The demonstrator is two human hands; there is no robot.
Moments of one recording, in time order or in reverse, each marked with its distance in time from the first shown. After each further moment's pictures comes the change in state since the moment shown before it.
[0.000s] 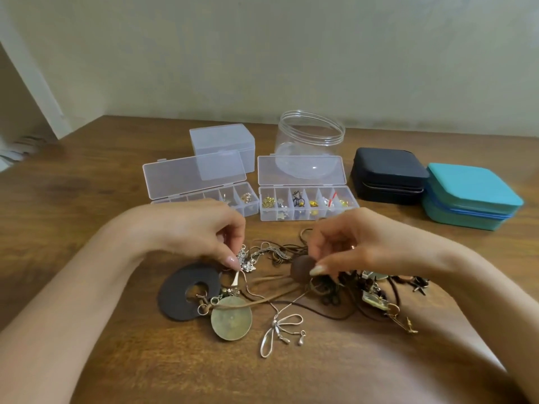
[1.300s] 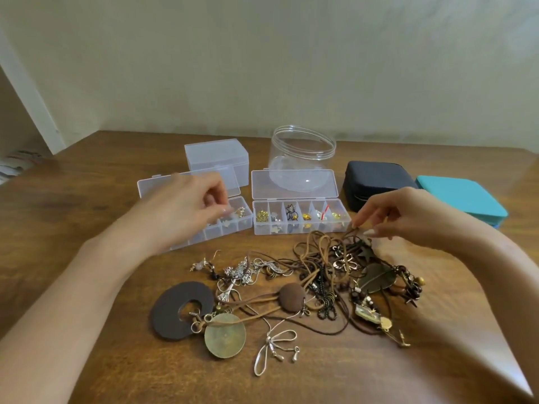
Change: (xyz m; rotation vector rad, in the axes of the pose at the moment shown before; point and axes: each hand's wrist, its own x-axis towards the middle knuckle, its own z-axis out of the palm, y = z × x) left_hand 0.004 -0.006 -0.010 -0.024 0.610 -0.068; right_hand -0.016 0.027 -0.049 -0.361 0.404 0.299
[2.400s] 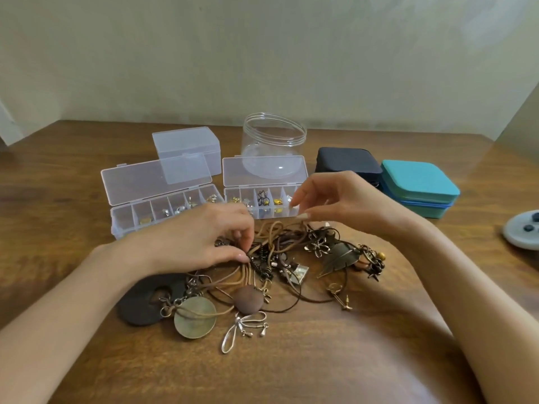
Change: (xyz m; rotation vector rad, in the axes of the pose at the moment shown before) left_hand -0.007 0.019 0.041 -0.097 -0.321 0.509; right_hand 0.002 -0.015 0.018 0.384 -0.036 -0.248
